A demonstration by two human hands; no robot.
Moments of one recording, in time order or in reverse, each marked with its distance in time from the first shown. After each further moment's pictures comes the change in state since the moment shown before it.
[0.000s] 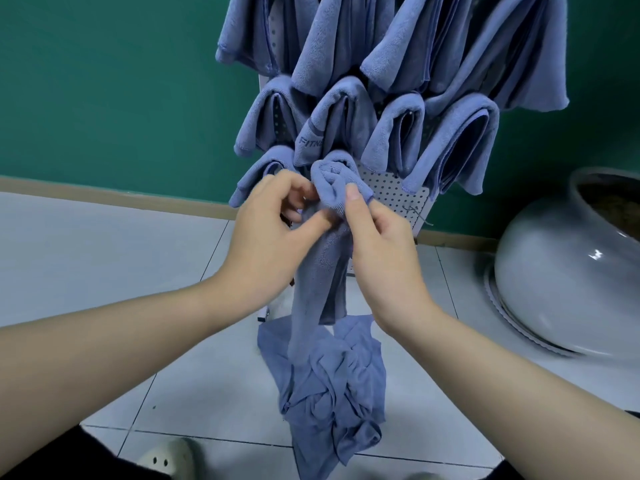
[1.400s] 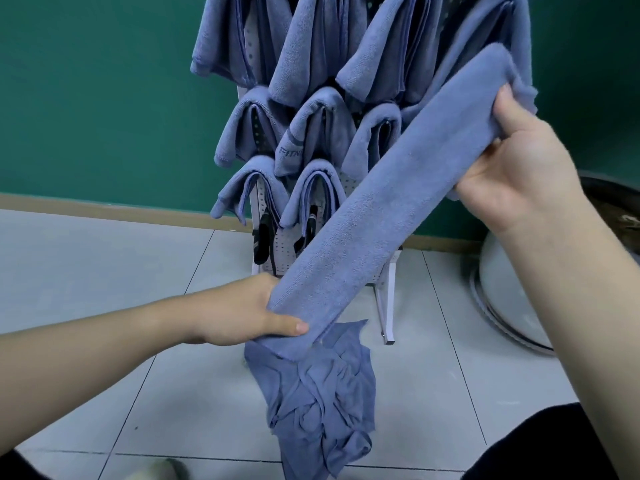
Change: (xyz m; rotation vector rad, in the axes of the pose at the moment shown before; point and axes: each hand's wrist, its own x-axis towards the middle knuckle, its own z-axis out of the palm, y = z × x) left_hand -0.011 -0.033 -0.018 0.064 -0.948 -0.409; right_hand 0.074 -0.078 -0.104 0.789 0.127 0.041
